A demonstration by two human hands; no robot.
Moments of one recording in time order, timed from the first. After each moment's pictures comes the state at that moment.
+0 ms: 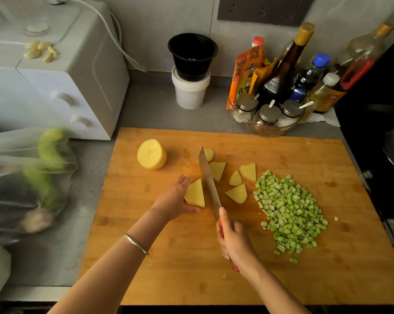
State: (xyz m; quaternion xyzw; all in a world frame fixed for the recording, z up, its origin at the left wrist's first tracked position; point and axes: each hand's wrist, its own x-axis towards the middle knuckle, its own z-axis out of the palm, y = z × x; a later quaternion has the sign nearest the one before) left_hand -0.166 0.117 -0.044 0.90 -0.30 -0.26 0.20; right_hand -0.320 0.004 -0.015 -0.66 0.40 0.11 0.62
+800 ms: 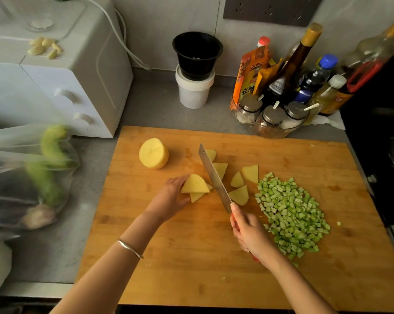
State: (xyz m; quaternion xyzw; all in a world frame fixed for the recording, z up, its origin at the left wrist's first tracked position) left_hand -0.165 0.133 -0.046 0.89 -0.29 -0.20 0.28; right_hand -0.318 -0.042 -0.013 -0.73 0.30 0.13 0.59
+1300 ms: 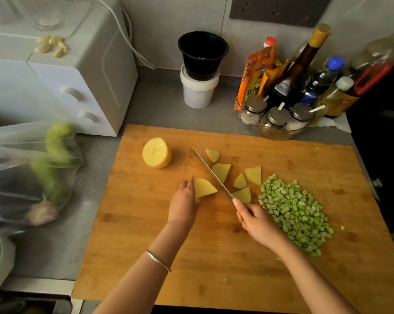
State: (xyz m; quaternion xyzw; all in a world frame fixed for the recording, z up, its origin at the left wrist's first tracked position) left_hand -0.195 0.096 -0.053 0.95 -0.16 -0.16 0.22; right_hand -0.299 -0.070 -0.015 -0.82 0.25 0.17 0.49
